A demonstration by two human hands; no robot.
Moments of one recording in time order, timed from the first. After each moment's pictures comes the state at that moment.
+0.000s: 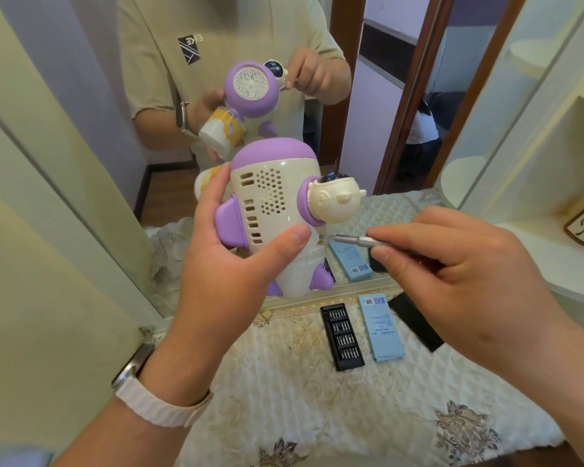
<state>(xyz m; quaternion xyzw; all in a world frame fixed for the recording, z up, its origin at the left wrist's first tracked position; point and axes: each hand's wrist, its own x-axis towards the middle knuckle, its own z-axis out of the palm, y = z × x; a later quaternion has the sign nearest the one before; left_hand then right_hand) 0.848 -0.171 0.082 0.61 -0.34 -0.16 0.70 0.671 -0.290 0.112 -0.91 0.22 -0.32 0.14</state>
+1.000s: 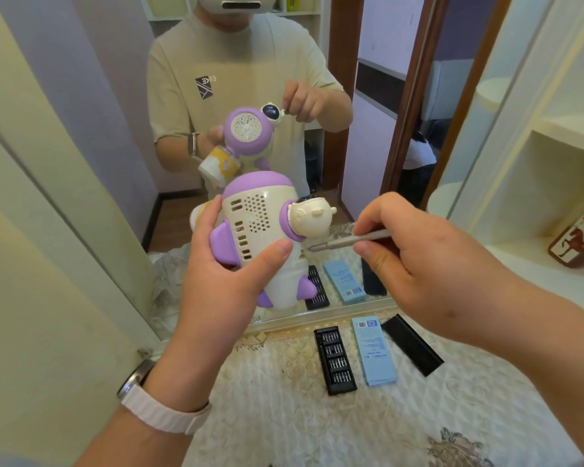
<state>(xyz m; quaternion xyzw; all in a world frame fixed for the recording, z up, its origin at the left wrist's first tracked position) 0.833 -0.189 0.086 0.62 -0.31 -0.15 0.70 0.661 -0.311 0.150 -0.94 0.18 -0.21 0.18</state>
